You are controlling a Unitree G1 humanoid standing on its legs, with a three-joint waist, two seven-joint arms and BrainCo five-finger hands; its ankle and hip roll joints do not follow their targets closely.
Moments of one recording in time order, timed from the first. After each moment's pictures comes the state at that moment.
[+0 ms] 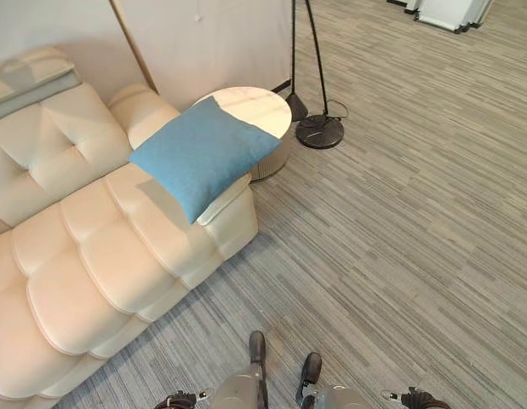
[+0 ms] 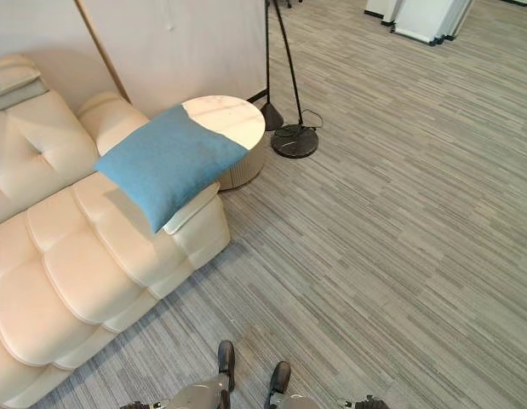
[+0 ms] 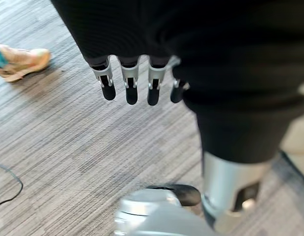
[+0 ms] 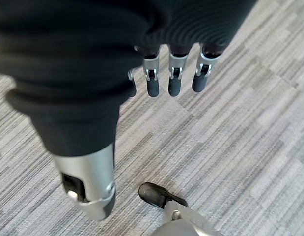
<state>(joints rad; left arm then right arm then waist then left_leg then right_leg) -0.02 0.20 -0.06 1.25 -0.22 0.10 0.16 -0.04 -0.29 0.12 1.21 0.22 0.11 -0.13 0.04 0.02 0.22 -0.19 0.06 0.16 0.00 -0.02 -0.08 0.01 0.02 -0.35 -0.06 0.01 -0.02</state>
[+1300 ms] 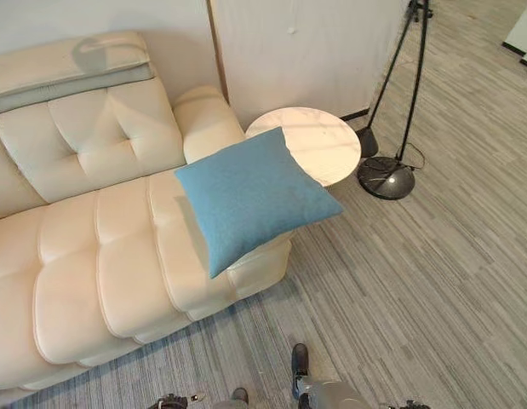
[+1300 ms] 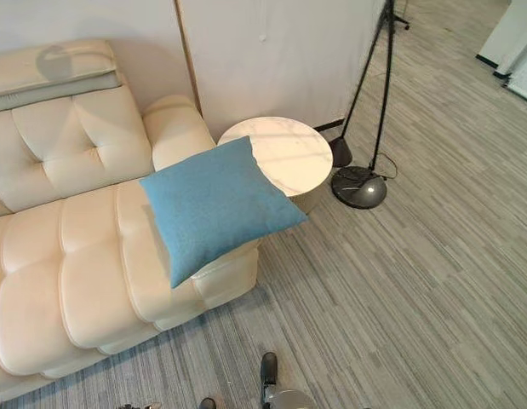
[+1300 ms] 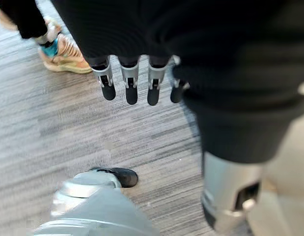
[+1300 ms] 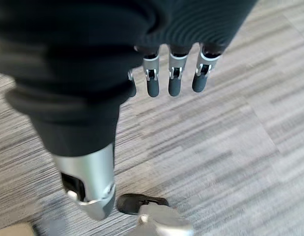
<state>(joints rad) -0.01 0.24 -0.07 1.24 -0.22 0.10 0.16 0.00 -0.27 0.11 1.21 0.18 0.11 -0.12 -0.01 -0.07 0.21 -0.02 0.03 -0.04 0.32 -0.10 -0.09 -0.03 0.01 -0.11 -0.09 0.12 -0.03</state>
